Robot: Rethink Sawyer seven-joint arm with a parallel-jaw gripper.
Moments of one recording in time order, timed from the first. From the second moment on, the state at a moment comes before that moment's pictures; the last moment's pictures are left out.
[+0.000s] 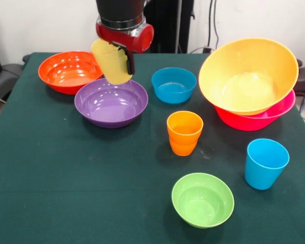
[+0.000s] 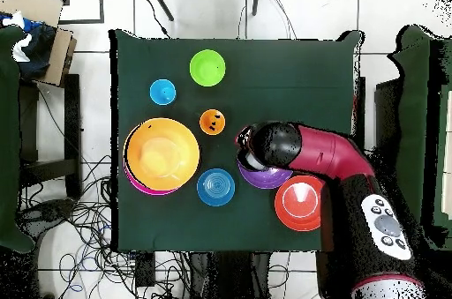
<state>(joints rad) -0.51 -0.72 0.19 1.71 -0.18 0.70 2.13</state>
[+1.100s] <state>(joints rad) -0.41 -0.74 0.19 1.80 -0.03 0.70 2.13</state>
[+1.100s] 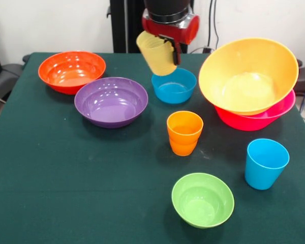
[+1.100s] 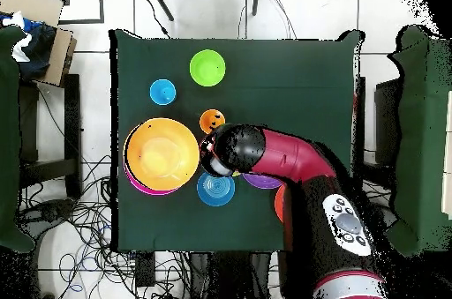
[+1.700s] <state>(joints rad) -0.39 -0.74 0.19 1.83 0.03 0.70 2.13</state>
